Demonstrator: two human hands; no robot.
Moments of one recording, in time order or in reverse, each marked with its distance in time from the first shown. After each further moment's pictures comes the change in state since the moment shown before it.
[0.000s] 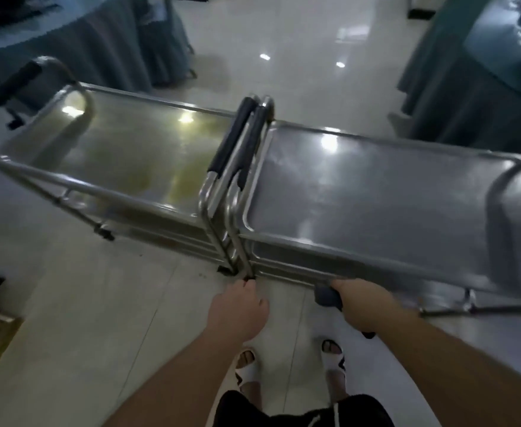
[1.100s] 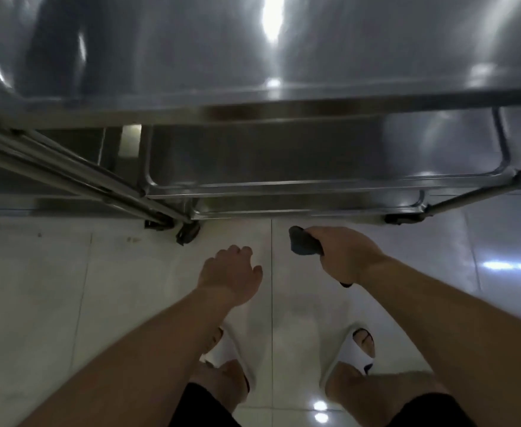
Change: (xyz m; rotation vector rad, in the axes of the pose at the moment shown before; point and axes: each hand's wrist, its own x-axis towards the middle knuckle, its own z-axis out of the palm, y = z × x) left_hand 0.227 0.062 0.342 0.252 -0.237 0.179; right_hand 0.245 0.159 0.282 0.387 0.119 -0.004
